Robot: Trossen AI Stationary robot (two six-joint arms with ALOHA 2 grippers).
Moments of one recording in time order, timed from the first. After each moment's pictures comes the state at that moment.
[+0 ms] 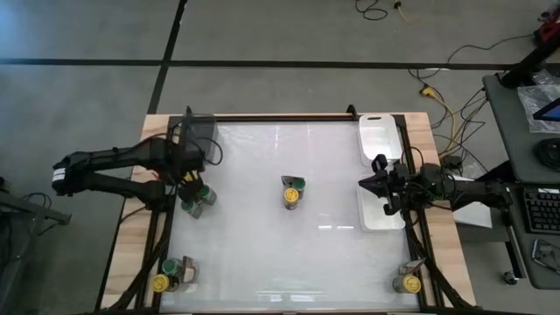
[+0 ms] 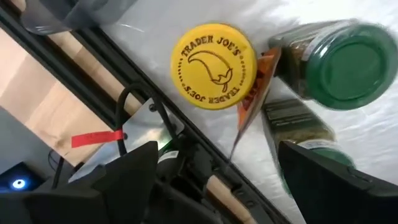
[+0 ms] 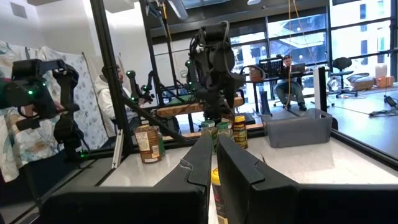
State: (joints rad) left arm 0.21 1.00 0.89 -1.54 -0.09 -0.62; right arm -0.06 0.04 0.01 0.21 -0.13 0.18
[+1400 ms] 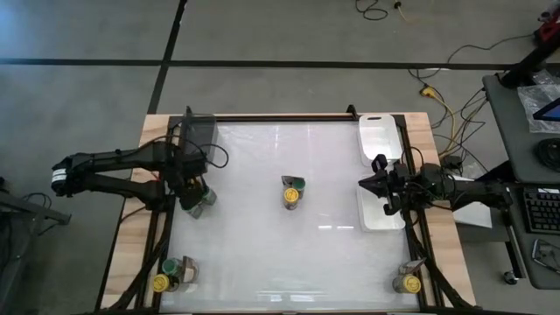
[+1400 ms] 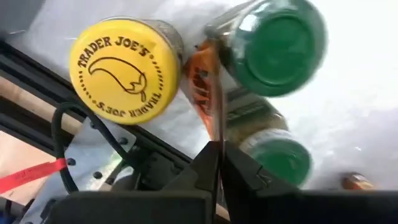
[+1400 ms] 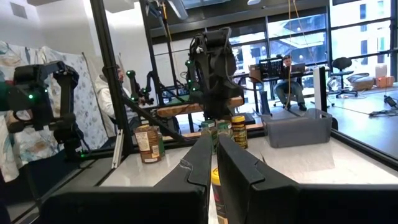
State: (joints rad) left arm 0.21 0.99 0.83 -1.43 0.09 -0.48; right arm -0.06 0.04 0.01 0.21 -0.13 0.18
